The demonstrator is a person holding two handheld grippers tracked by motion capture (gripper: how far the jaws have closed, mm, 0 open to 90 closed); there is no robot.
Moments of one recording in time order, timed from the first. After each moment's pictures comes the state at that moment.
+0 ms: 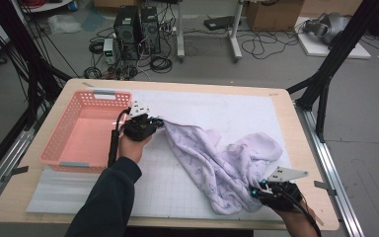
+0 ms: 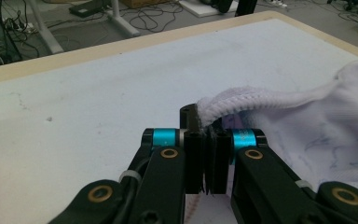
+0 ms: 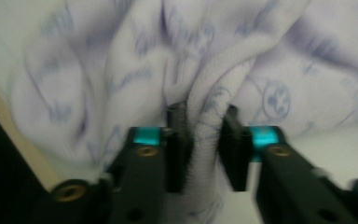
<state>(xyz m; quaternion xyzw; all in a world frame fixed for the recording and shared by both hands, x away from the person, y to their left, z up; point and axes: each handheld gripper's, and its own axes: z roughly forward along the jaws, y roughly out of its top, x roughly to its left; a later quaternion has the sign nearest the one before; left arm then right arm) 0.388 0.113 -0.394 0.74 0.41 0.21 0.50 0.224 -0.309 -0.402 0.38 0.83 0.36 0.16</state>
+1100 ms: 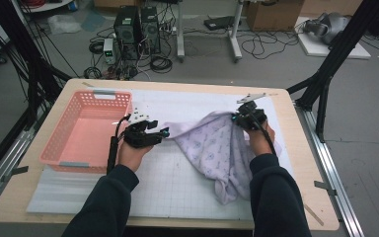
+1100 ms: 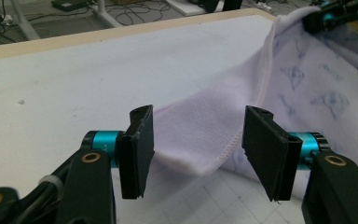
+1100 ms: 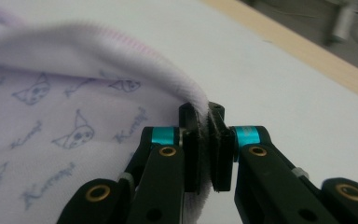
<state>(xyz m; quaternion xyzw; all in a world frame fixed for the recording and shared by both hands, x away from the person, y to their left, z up) 0.373 0.112 -0.403 0.74 0.40 0.18 0.51 0.436 -0.259 -0.374 0.42 0.81 0.31 0.26</state>
